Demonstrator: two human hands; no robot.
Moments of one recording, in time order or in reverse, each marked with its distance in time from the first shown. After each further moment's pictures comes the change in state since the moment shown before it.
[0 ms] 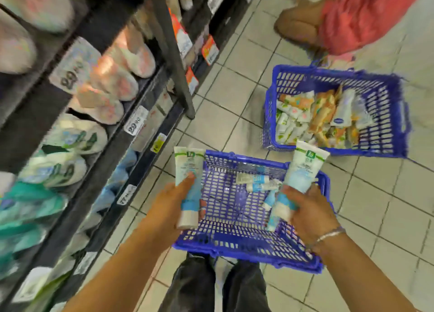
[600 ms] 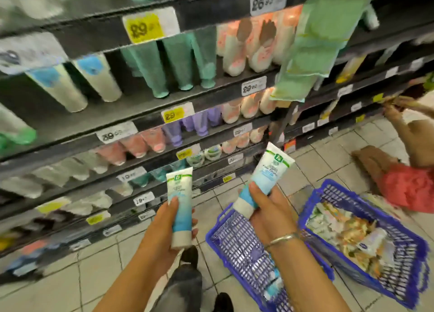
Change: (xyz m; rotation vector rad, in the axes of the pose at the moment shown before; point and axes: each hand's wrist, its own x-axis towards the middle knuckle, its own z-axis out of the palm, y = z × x) left_hand -0.298 0.037 -0.054 -0.526 0.255 0.371; right_hand -0.269 -0.145 0.161 -0.036 -0.564 -0.065
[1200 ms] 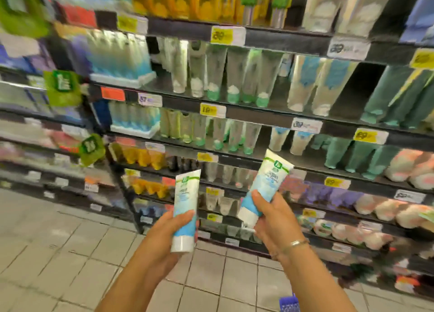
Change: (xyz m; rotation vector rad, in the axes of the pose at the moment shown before) left_hand -0.296 -0.009 -0.191 -0.540 0.194 0.467; right_hand -0.260 0.060 0.160 -0.406 -0.799 0.117
